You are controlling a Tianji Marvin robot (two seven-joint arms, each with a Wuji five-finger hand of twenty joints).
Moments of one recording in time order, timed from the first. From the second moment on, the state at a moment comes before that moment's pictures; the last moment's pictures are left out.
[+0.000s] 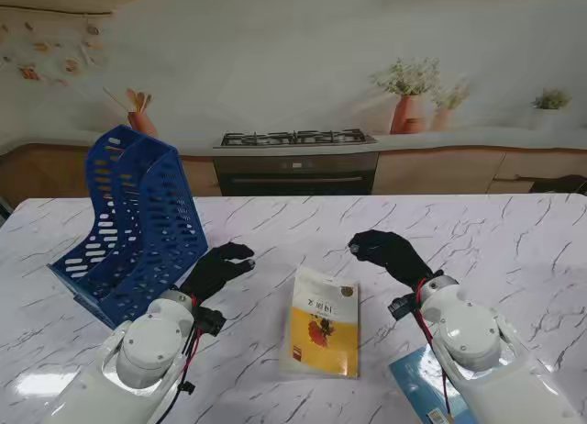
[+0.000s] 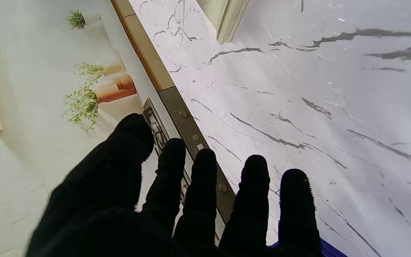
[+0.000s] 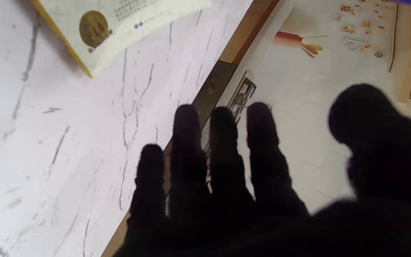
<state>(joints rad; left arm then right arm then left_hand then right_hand) 1.60 -1.18 -1.22 -1.61 0.08 0.15 0.06 -1.58 -1.15 1.30 -1.58 -0.05 -0.03 0.07 0.86 -0.29 0.42 -0.02 0.47 0.17 0.58 0.49 0.53 0.17 0.34 0.42 0.40 0.34 0.32 0.49 -0.02 0.38 0.90 0.45 0.50 -0.44 0.63 -0.05 0.70 0.02 0.44 0.75 0.77 0.07 0.44 0.48 0.78 0.09 0.32 0.39 0.09 0.12 0.91 0.53</state>
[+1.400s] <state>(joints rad) 1.61 -1.17 -1.21 -1.60 0.05 0.16 0.02 -1.49 -1.12 1.20 -1.52 -0.06 0.26 0.24 0.85 -0.29 0.31 -0.02 0.47 0.21 0.49 0.41 0.53 0.22 0.34 0.41 0.46 0.34 0.40 0.48 0.14 0.28 0.97 0.51 0.50 -0.43 0.59 -0.05 0.72 0.29 0.31 0.59 0.81 0.34 0.32 0.21 0.88 0.28 0.20 0.16 0.27 0.29 1.07 0.35</state>
